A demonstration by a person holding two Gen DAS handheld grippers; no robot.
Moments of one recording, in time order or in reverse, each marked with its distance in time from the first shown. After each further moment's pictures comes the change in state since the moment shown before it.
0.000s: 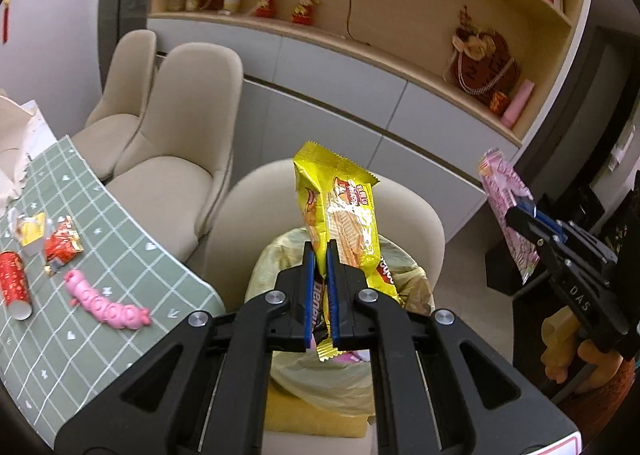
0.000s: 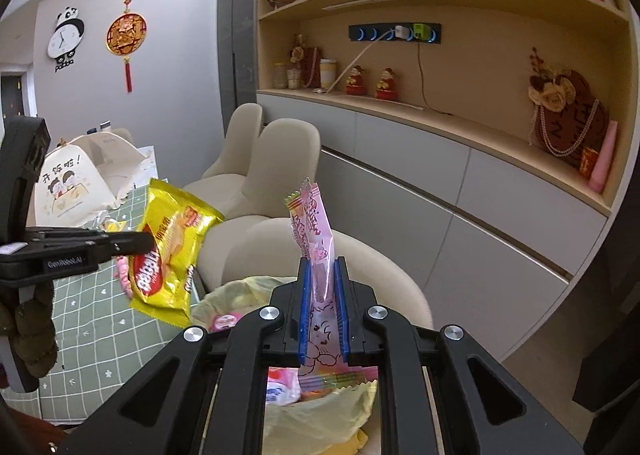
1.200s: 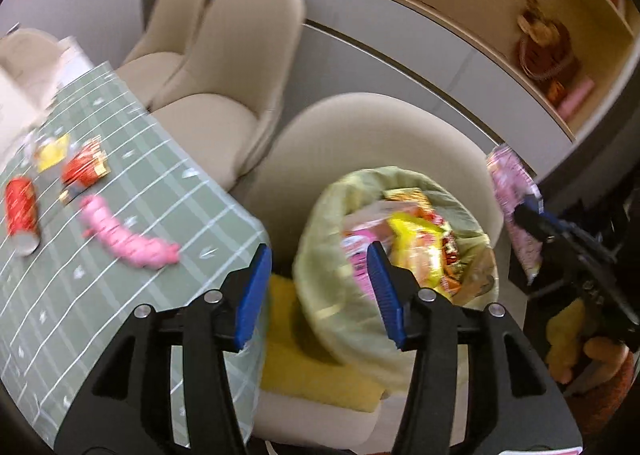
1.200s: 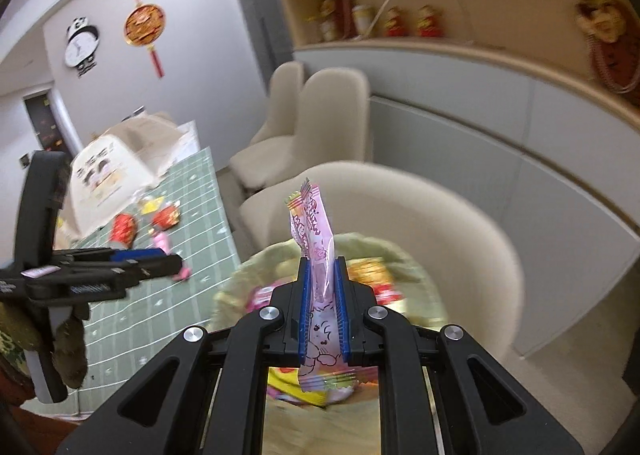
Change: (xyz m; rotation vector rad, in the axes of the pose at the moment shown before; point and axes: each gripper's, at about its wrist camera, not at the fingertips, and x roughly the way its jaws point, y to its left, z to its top) left arm 0.017 0.058 -0.036 -0.163 0.146 0.153; right arm 0.079 0.026 -0.027 0.075 0.195 0.269
